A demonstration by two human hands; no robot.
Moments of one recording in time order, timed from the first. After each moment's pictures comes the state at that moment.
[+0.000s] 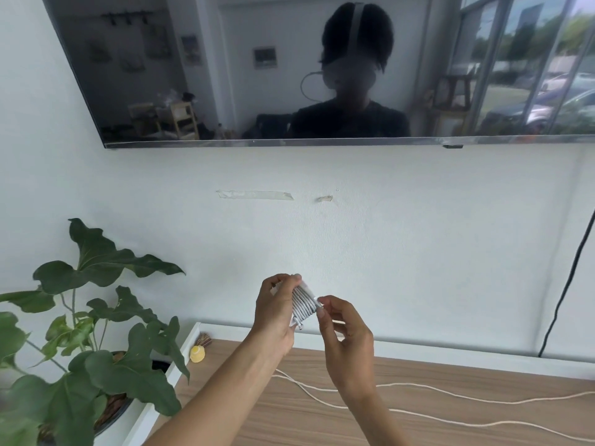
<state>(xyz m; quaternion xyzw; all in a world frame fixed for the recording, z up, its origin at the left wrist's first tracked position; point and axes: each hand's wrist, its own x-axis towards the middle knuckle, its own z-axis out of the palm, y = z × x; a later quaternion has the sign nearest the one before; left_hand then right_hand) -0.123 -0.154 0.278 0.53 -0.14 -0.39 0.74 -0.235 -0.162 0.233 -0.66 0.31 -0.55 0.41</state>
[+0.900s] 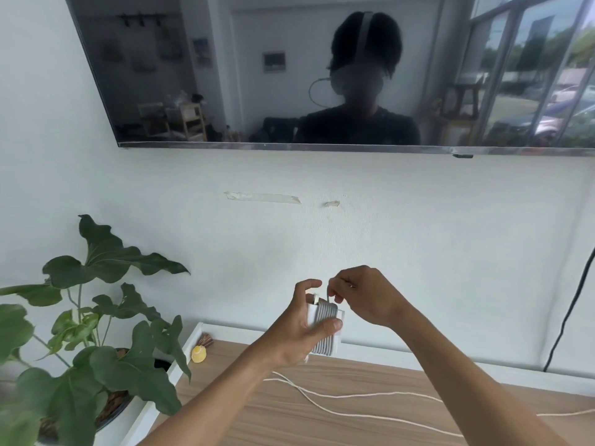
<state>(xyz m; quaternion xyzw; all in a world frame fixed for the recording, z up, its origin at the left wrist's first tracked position) -0.111 -0.135 0.257 0.60 -0.57 -0.33 0.46 -0.252 -0.234 0.322 -0.86 0.35 -0.19 0.31</state>
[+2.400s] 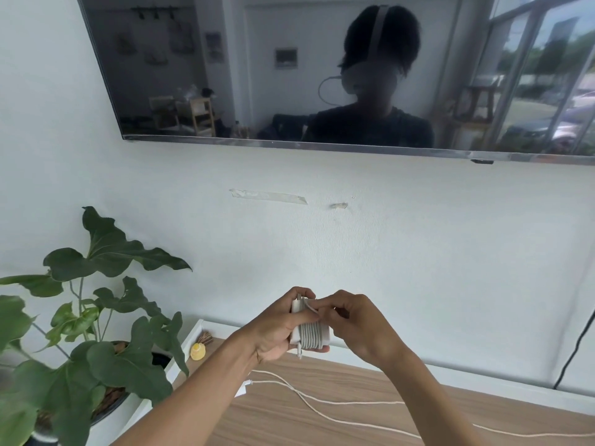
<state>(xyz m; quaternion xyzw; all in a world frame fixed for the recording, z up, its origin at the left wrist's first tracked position) -0.086 -0.146 0.263 0.45 -0.35 -0.60 0.55 -0.244 -0.211 0.289 -0.80 0.29 -0.25 0.46</state>
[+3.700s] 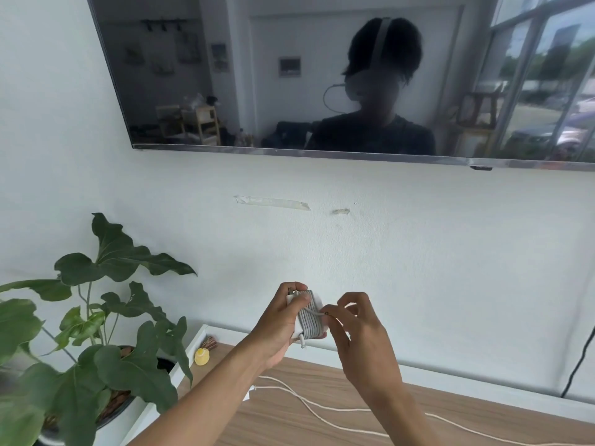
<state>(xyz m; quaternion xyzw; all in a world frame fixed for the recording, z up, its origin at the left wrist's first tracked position) -0.097 -0.143 0.271 0.51 -0.30 -0.48 0.65 -0.245 -0.193 0.261 -0.85 0.28 -0.43 0.13</state>
